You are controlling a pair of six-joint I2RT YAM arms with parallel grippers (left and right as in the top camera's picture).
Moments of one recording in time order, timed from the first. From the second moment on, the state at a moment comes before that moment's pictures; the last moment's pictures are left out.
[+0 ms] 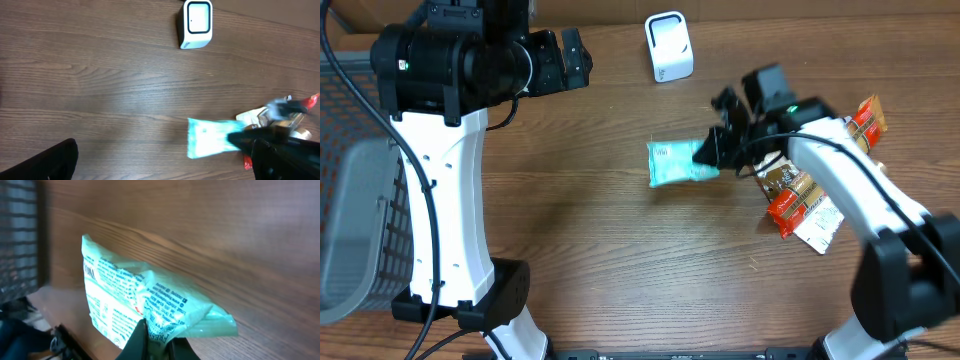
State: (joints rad) left arm -0.15 1.88 2.59 -1.67 0.11 -0.34; right arm 0.30 1.77 1.46 -0.87 -0.59 0.19
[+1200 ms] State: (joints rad) left arm -0.15 1.88 2.59 -1.67 0.11 -0.34; right arm 0.46 2.04 1.61 0.33 0.40 -0.66
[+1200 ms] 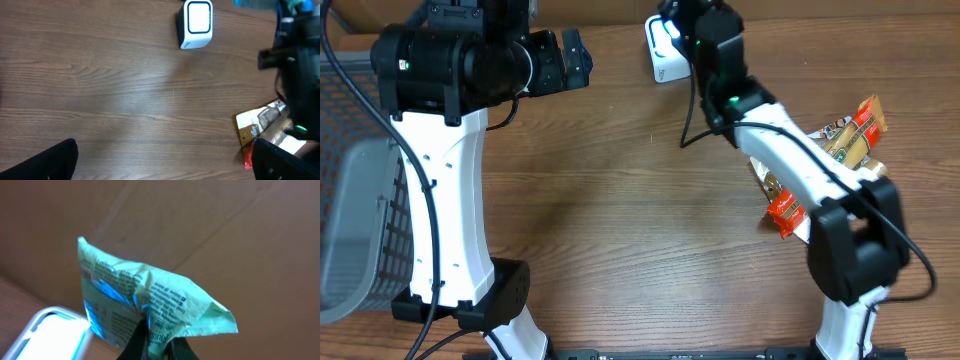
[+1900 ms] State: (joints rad) left arm -0.15 1.88 2.59 -1.67 0.11 -0.34; right arm 0.47 2.36 1.62 0.71 0.50 -1.36
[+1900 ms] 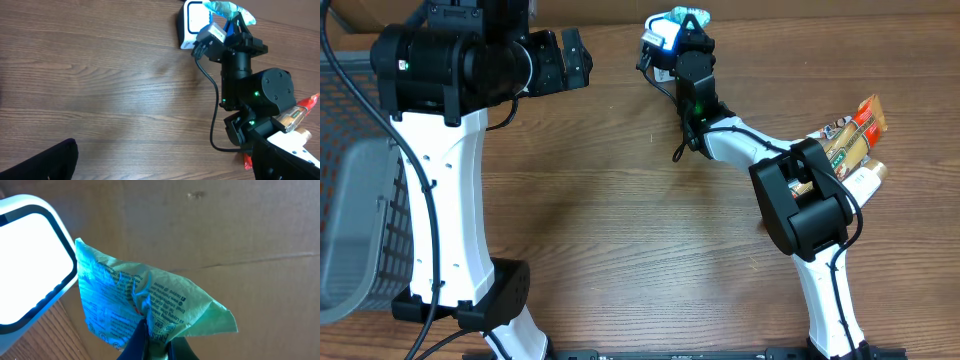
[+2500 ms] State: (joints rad) left arm -0.15 1.88 2.59 -1.67 0.11 -0.34; right arm 0.47 2.36 1.62 0.72 0.49 -1.34
